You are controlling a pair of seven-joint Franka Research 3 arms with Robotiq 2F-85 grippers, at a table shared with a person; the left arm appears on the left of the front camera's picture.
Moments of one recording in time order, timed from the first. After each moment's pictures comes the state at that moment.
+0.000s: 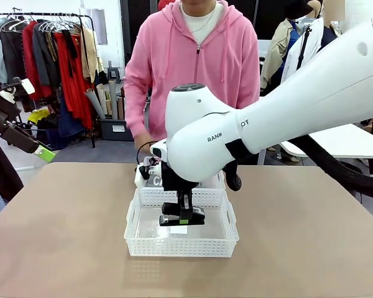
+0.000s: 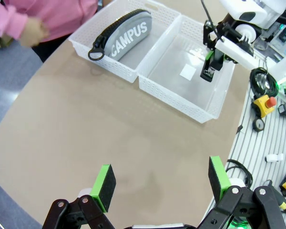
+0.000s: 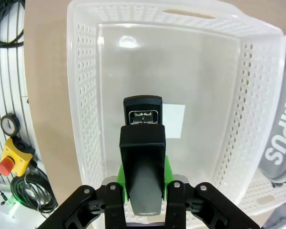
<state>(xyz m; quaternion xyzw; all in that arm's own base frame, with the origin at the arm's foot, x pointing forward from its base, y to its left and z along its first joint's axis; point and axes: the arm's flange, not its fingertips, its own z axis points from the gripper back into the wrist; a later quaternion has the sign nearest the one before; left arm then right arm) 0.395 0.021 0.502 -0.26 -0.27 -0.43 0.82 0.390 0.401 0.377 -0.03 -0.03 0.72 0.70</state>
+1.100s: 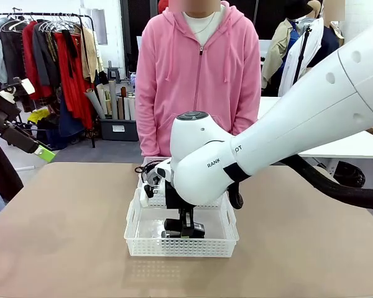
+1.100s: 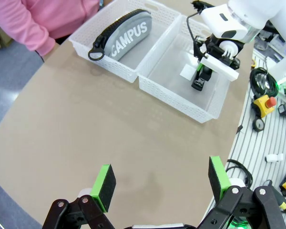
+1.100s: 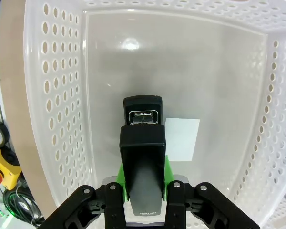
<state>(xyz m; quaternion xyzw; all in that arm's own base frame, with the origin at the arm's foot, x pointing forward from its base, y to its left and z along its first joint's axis) 0.395 0.021 0.502 -0.26 -0.27 -0.43 0.82 0.399 0.392 0.319 -0.01 -0.03 0.71 0.70</state>
